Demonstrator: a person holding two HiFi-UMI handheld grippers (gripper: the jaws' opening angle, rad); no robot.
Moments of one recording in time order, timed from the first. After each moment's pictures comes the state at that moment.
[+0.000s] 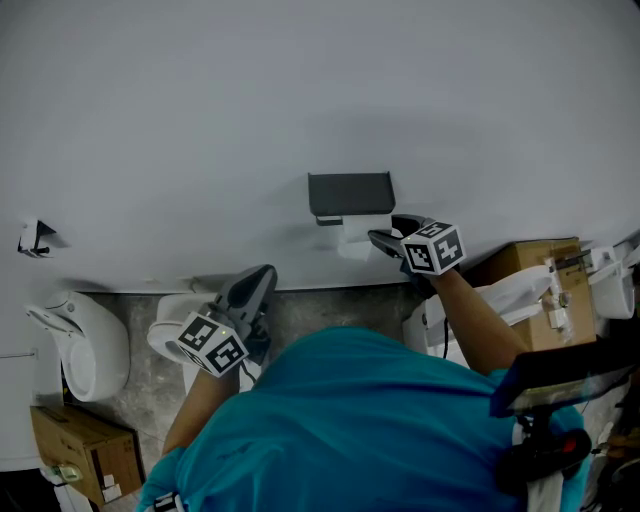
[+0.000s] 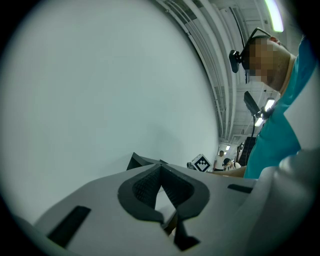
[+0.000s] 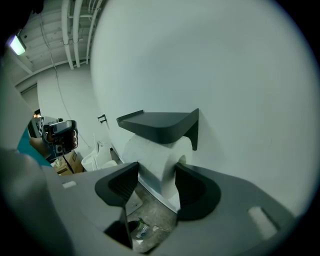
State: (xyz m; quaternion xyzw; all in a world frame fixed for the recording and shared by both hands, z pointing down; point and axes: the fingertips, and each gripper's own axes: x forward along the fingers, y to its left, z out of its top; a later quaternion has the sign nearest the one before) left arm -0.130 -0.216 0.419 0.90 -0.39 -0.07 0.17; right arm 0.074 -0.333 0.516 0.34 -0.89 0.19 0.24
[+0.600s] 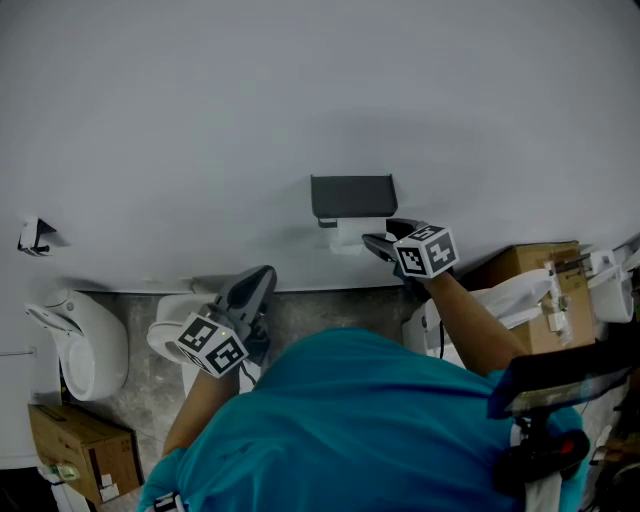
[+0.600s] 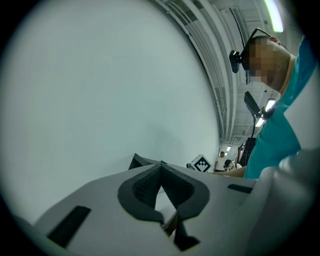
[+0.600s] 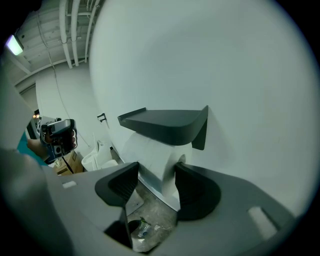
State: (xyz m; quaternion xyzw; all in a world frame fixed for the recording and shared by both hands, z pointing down) left arm -0.134 -0.214 0.417 0.90 -0.40 -0.08 0.16; right arm 0.059 -0.328 0.518 0.34 -0.89 0.19 0.25
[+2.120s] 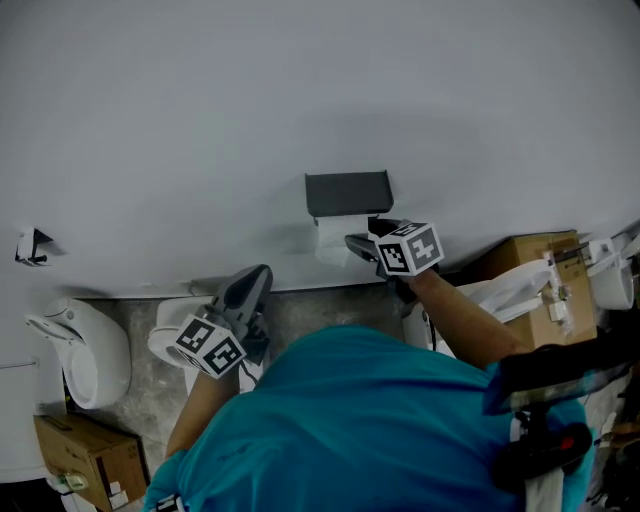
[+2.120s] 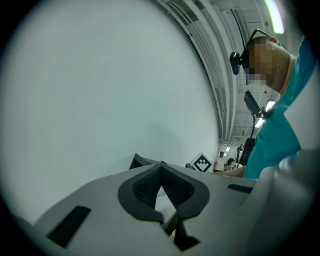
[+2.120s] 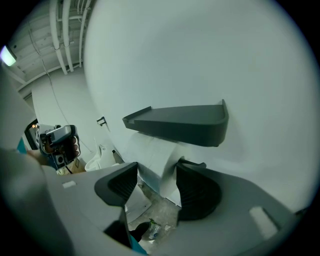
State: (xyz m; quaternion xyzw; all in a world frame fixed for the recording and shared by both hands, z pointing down) left arm -0.133 -0.218 0.416 0.90 -0.39 -0.08 0.16; right arm 0.032 -0.319 0.516 0.34 -0.88 0.23 0.24
